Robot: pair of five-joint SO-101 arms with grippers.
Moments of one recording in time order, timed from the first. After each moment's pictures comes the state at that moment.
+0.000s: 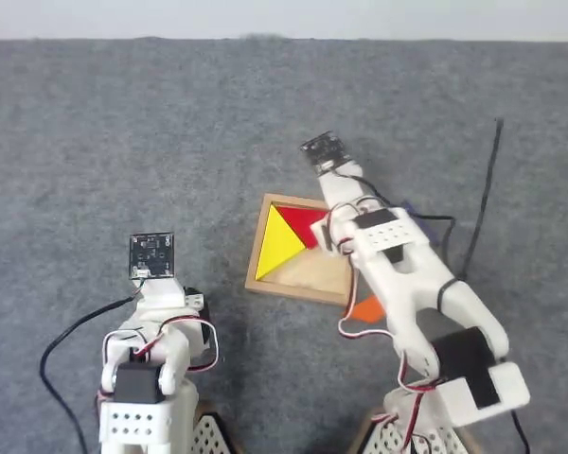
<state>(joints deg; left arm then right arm) -4.2 -103.1 97.2 72.0 11.4 -21.9 -1.1 38.9 33.8 9.7</state>
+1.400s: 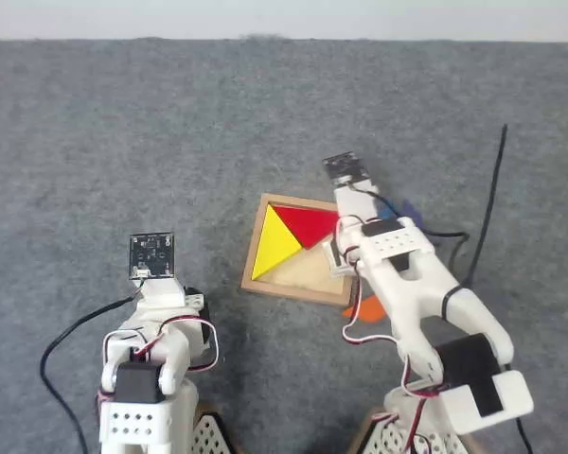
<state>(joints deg) -4.2 -103.1 97.2 72.0 11.4 -20.9 -3.3 43.6 41.1 1.2</state>
